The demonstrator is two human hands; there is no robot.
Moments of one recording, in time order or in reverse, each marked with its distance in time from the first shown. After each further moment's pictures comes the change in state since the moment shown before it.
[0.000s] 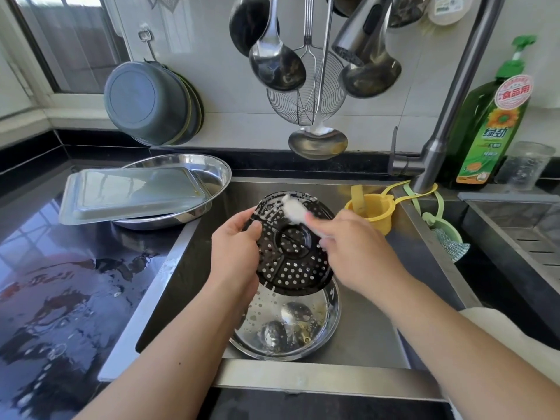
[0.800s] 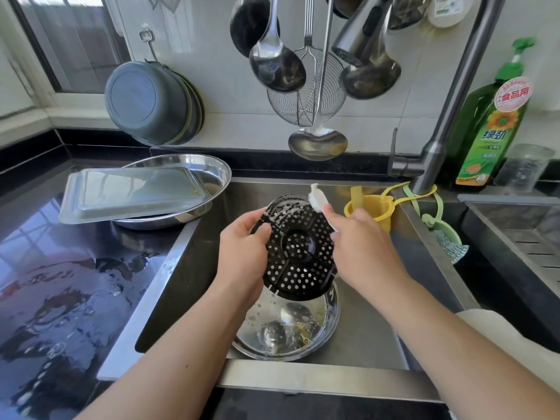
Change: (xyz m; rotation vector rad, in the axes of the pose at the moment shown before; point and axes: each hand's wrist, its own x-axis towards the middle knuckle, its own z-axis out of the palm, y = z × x) left_hand -0.002 -0.005 0.005 0.105 -0.041 0.061; right_hand -0.002 0.002 0.001 -0.072 0.069 0.142
